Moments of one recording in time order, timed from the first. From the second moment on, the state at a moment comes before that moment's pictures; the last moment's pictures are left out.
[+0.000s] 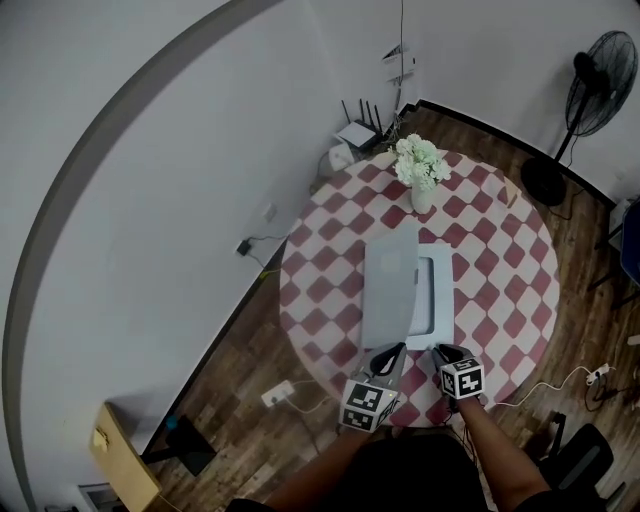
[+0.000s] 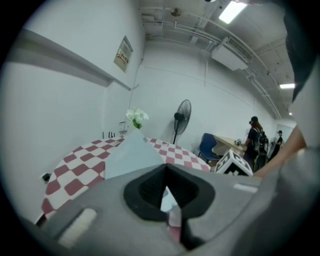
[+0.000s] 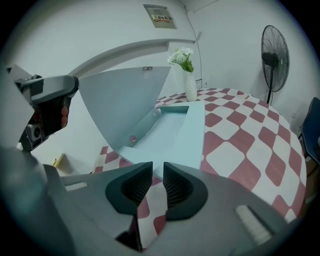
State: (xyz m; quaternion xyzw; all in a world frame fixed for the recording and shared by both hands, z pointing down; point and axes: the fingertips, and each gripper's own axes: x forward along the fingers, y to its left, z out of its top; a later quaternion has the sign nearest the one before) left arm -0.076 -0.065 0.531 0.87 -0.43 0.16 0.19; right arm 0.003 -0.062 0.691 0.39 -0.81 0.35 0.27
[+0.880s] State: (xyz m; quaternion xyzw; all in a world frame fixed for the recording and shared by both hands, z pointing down) left arm -0.333 -0.048 0.538 0.78 -0.59 0.10 0.19; right arm -0.158 -0.047 0.628 0.40 -0.83 0.28 0.27
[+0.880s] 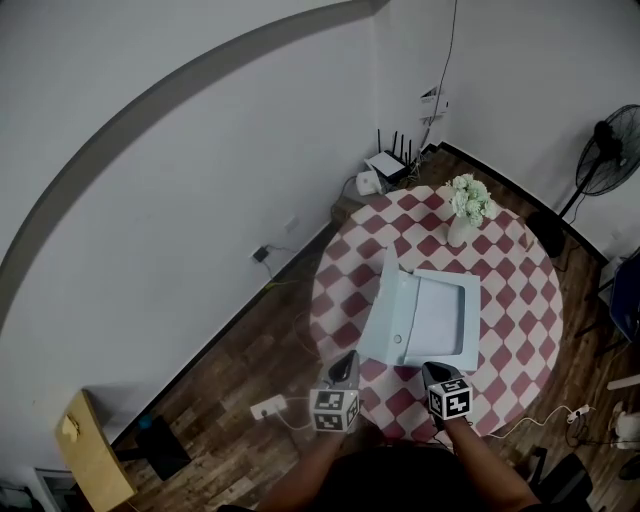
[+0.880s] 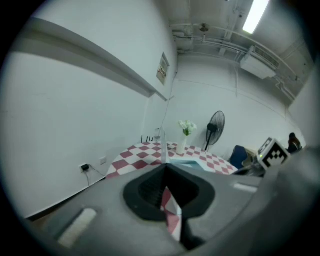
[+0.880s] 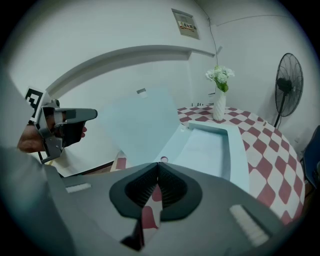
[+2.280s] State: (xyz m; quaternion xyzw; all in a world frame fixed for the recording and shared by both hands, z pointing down) left arm -0.459 -0.059 0.713 0.72 -0.60 0.21 0.30; right arm -0.246 -0.027 0.642 0.41 -0.81 0.28 0.29
